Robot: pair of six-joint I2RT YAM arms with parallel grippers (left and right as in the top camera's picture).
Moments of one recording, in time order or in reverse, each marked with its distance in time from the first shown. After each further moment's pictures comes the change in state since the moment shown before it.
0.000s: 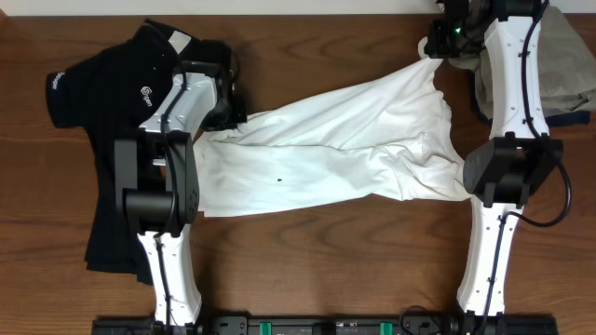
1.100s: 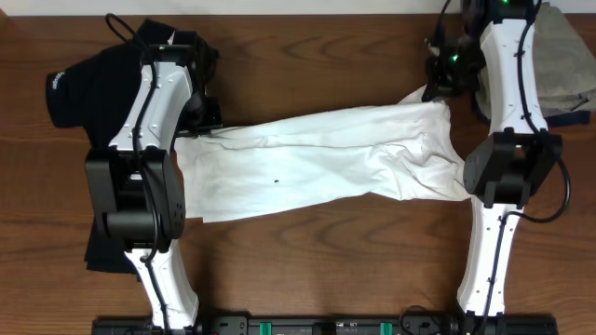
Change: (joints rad) left arm 0.060 -0.124 0.058 -0.369 -0.102 0.002; right arm 0.000 -0.007 -0.135 -0.347 0.015 0.027
